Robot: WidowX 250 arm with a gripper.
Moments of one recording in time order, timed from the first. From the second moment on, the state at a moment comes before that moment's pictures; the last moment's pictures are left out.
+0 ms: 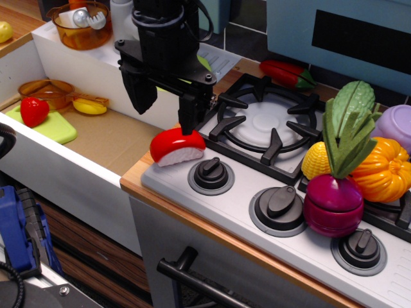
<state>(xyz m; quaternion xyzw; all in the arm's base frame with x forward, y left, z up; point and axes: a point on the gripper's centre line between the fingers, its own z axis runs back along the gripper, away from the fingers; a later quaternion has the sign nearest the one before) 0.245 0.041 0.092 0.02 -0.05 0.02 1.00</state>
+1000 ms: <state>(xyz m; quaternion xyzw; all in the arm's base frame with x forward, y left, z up) 0.257 0.044 0.067 -0.01 -0.10 -0.10 0.99</state>
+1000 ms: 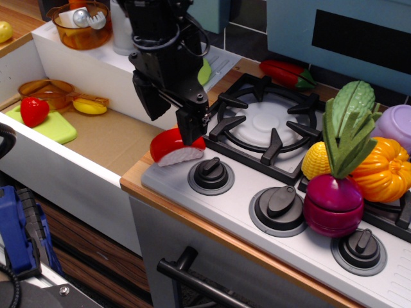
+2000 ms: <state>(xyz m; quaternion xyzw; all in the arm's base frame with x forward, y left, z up) 0.273 0.042 0.021 -0.07 -0.11 -0.09 0.99</state>
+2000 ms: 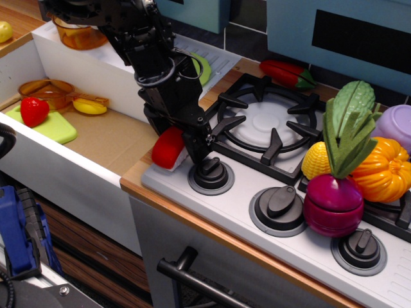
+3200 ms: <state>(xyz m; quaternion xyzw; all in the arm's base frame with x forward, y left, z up) 0.374 0.124 0.059 0.02 -0.14 -0.14 0.98</state>
